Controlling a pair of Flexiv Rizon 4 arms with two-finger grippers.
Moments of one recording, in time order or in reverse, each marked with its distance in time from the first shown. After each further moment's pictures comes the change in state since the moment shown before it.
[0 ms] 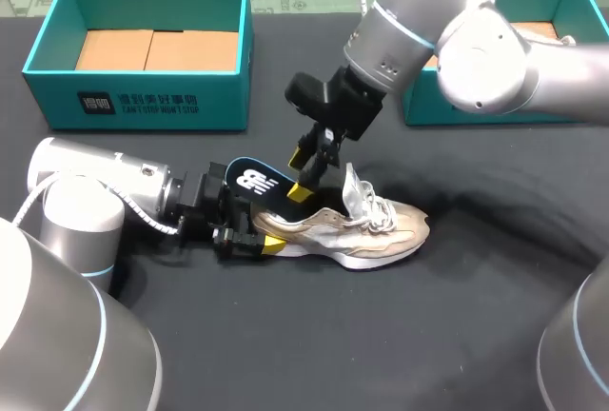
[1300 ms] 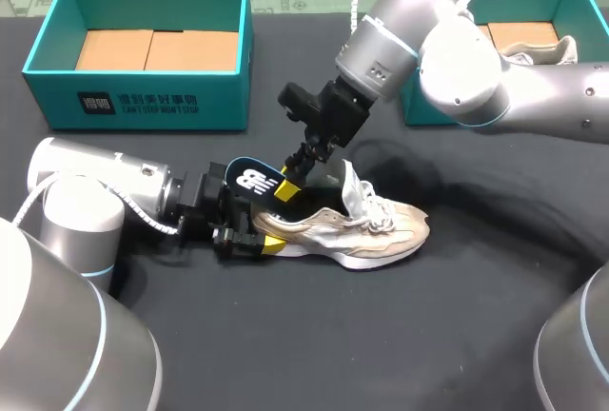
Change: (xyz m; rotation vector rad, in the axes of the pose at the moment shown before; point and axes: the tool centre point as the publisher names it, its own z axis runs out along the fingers) left arm 0.000 0.000 0.000 0.000 0.000 0.000; right arm -0.008 0.005 0.031 -0.068 0.163 0.049
